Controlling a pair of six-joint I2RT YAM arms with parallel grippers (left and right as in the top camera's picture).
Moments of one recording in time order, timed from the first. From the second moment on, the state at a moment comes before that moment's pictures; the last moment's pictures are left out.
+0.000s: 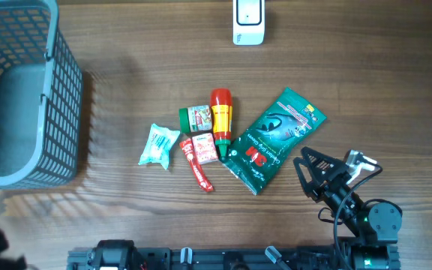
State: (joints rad) left arm -0.02 0.43 1.39 -0.39 -0.17 -0.40; right arm -0.02 0.01 0.01 0.03 -0.70 1.52
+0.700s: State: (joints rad) left arm 0.20 0.27 1.39 -0.38 -0.17 -0.43; right arm -0.02 0.02 0.01 0.04 -0.97 1.76
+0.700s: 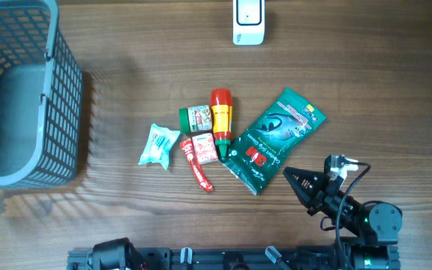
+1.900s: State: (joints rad) left arm 0.30 0.01 1.20 -0.33 -0.17 -0.47; right arm -0.02 0.02 0.44 0.33 -0.96 1.99
